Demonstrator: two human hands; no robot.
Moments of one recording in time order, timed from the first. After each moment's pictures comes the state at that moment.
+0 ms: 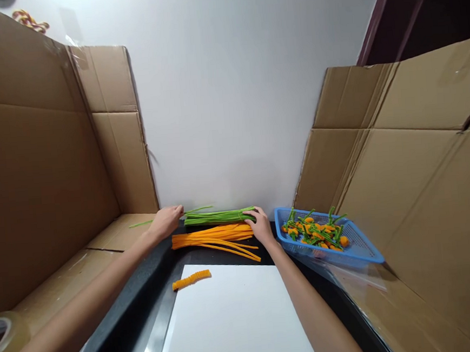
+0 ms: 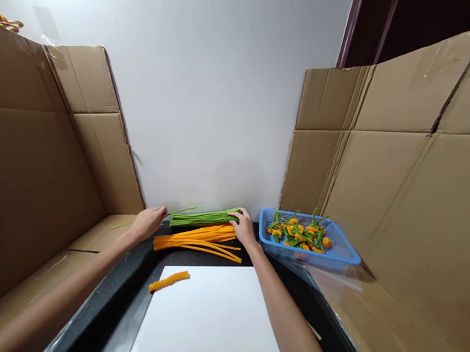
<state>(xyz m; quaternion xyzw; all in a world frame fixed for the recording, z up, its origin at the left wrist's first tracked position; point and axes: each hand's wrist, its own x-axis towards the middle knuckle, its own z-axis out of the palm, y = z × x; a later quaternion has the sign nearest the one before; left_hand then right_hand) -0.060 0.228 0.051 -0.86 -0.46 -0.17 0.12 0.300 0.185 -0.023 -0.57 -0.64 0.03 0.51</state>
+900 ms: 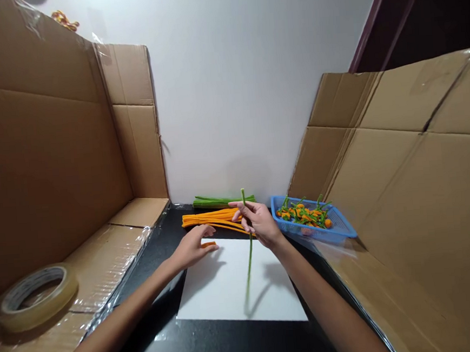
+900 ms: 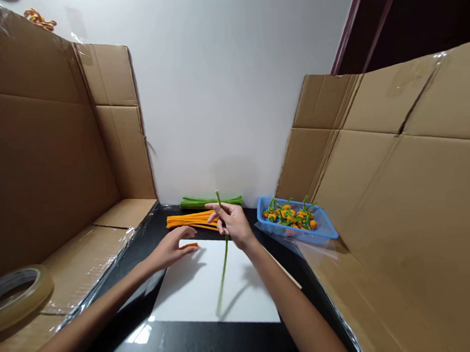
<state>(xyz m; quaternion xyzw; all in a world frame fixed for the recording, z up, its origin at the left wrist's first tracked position) -0.024 0.071 0.016 -0.84 -0.35 -0.32 -0.27 0.195 0.028 0.098 -0.38 -0.57 0.46 0.56</state>
